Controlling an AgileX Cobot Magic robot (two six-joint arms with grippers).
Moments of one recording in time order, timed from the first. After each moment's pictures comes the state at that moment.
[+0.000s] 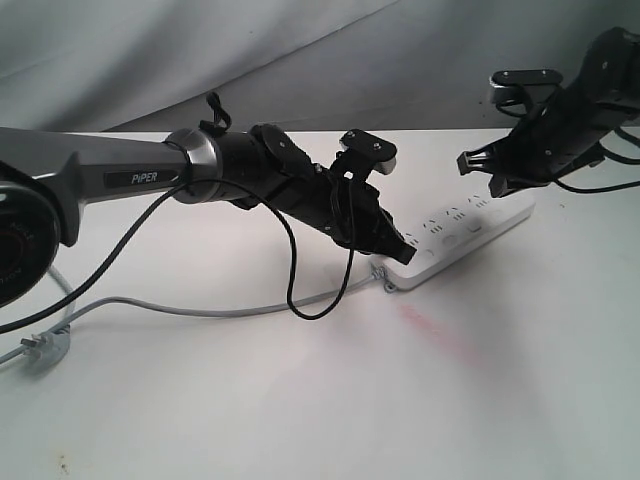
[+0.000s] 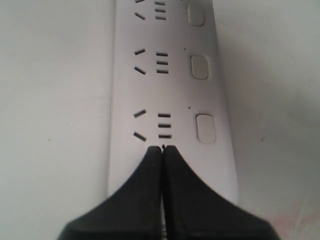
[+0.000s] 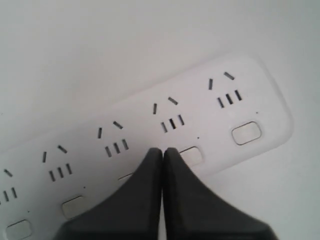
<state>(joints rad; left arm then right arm) -0.59 2.37 -1.70 -0.96 0.55 1.02 0.22 2.07 -1.50 0.20 0.66 -0.22</state>
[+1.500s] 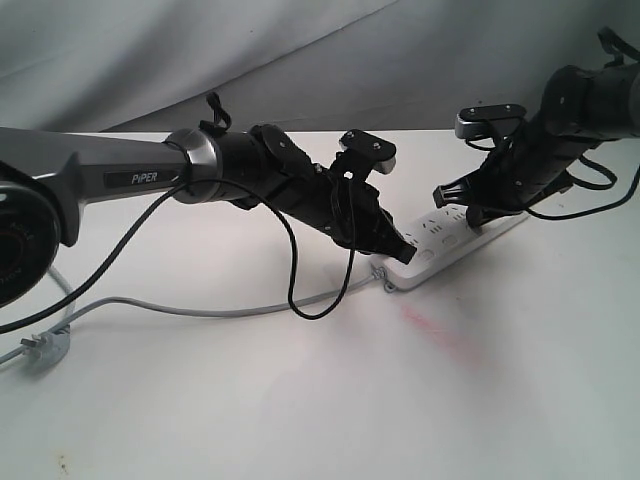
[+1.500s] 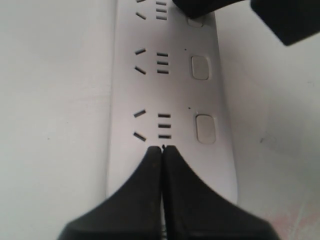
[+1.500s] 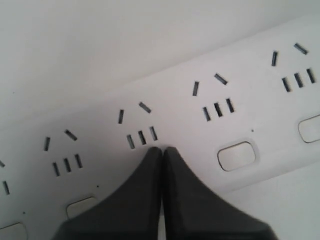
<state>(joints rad) -0.59 2.37 -1.70 -0.96 0.55 1.00 0.28 2.14 -1.47 0.18 0.64 -0.23</state>
